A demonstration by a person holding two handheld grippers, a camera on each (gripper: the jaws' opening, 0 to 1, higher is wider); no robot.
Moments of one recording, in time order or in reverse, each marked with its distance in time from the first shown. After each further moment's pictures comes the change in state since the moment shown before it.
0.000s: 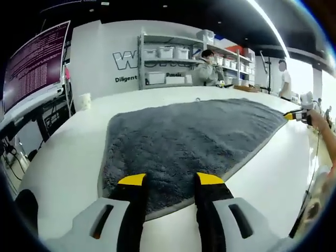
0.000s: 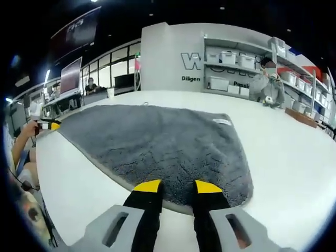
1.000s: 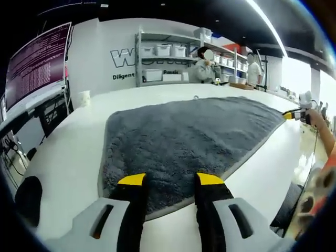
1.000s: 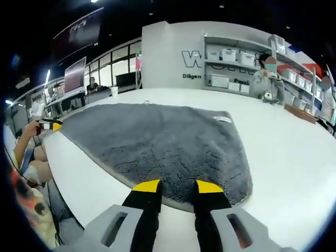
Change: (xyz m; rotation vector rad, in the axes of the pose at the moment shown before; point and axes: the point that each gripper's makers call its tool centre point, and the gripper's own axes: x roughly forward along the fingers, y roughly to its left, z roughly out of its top) left arm -0.034 -0.014 -0.015 0.001 0.026 -0.024; right arm -0.037 0.017 -0.019 0.010 0.025 0.013
